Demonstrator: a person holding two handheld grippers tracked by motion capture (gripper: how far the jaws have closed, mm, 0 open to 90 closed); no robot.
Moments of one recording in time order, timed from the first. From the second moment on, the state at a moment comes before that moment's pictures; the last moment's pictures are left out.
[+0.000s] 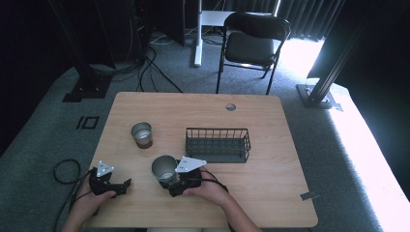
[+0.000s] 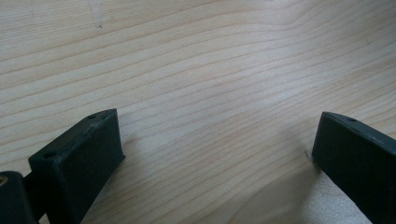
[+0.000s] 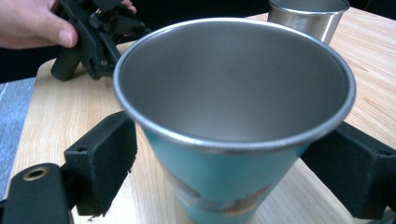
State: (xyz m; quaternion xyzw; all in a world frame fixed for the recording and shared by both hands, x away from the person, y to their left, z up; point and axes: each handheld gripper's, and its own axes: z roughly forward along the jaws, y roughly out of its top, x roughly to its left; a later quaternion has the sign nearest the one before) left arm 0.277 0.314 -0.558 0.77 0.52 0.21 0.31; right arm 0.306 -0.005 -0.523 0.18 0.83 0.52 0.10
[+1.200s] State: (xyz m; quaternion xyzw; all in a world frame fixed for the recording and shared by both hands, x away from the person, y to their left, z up) left arm 0.277 0.313 -0.558 0.77 0.52 0.21 0.31; right arm 0.312 -0.006 -0.459 0.20 0.79 0.57 0.12
